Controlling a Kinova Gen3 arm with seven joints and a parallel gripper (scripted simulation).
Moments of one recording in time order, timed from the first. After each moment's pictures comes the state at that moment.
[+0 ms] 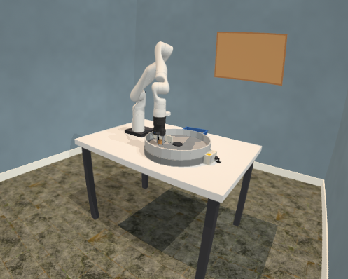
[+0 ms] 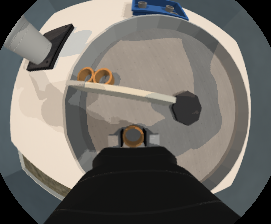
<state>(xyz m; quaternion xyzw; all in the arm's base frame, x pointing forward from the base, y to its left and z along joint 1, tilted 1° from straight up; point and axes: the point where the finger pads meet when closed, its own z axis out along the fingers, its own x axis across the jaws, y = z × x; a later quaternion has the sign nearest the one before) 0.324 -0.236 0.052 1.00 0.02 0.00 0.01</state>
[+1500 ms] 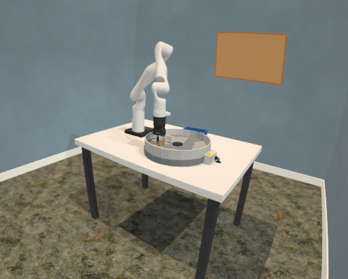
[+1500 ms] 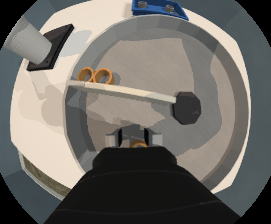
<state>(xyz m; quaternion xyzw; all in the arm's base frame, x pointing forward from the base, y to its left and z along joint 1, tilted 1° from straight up) 0.324 -0.236 0.052 1.00 0.02 0.00 0.01</state>
